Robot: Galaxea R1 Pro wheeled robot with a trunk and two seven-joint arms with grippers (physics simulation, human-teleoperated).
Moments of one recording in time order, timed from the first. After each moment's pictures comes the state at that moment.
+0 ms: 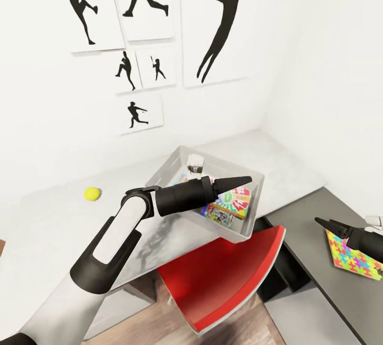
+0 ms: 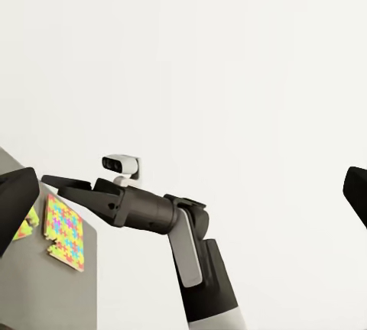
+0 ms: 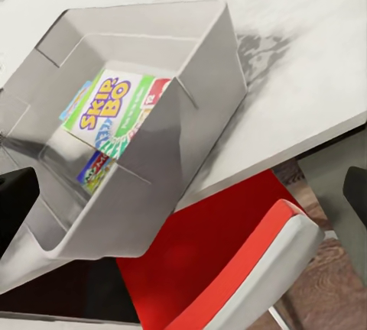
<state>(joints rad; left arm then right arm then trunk) -0.76 -0.03 -0.53 -1.61 1.37 0.81 -0.17 -0.32 -0.29 -0.73 -1.61 -0.10 0.90 1.15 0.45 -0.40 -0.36</state>
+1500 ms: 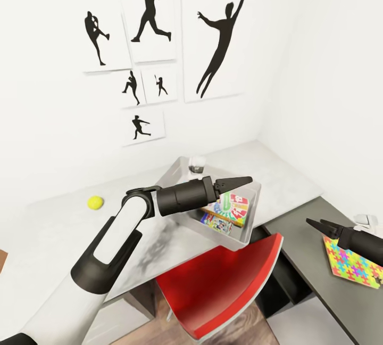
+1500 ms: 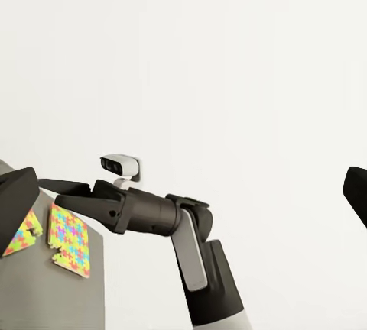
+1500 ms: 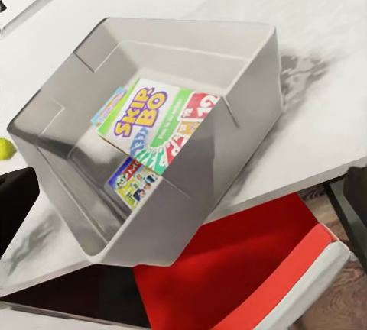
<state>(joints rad) -0.76 -0.03 -0.53 -1.61 1.37 0.81 -0.14 -0.32 -0.29 -0.66 -1.61 -0.10 0.90 1.15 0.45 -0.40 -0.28</state>
